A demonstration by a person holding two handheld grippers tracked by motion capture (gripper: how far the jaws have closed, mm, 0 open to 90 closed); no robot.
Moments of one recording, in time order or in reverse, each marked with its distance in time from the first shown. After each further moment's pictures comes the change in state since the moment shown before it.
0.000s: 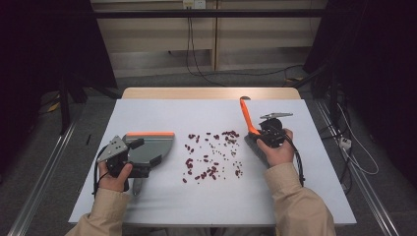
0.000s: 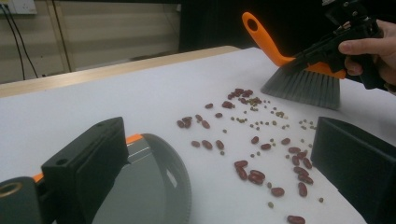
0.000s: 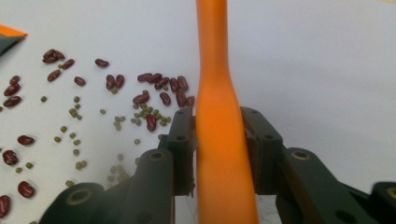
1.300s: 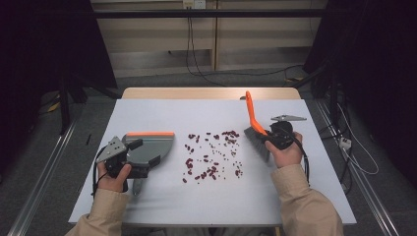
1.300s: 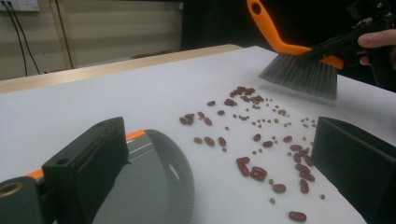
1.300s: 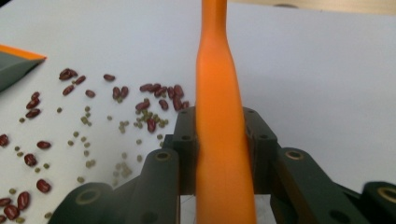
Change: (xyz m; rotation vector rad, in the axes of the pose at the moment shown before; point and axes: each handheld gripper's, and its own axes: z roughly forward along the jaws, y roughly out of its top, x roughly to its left) left arm 0.002 -0.002 -0.002 0.007 0.007 -0.007; right arm -0.013 -0.011 -0.021 -0.092 0.023 0.049
